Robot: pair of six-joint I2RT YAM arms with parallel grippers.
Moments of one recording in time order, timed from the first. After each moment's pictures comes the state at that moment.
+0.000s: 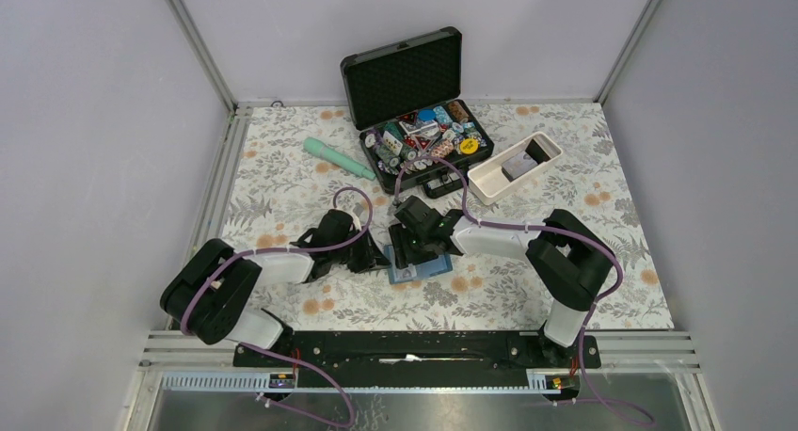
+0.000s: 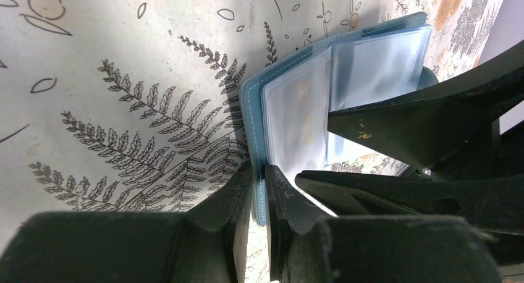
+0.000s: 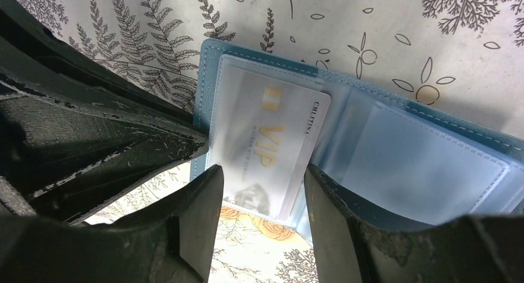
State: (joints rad) left arm -0.57 1.44 0.42 0.23 0.36 -0.90; right arm 0.93 1.77 1.04 -0.32 -0.03 0.57
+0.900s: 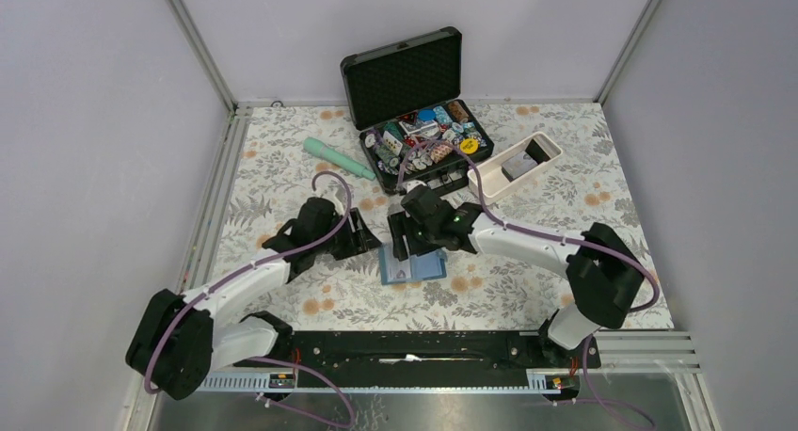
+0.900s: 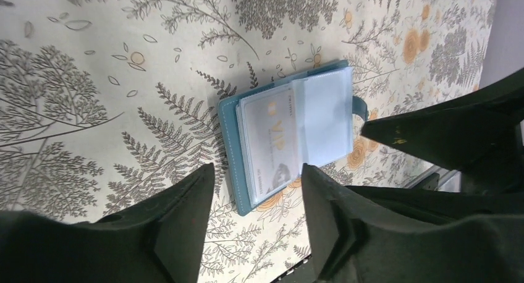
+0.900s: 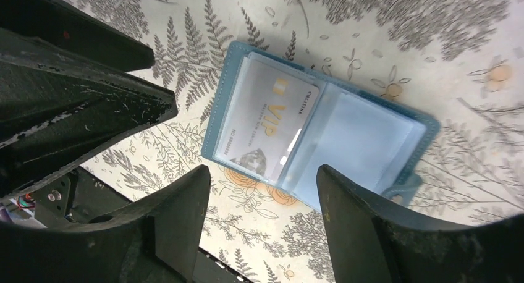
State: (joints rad) left arm -0.52 1.14 0.50 -0.09 0.24 -0.78; right arm 0.93 1.62 1.06 -0.39 -0.01 0.54
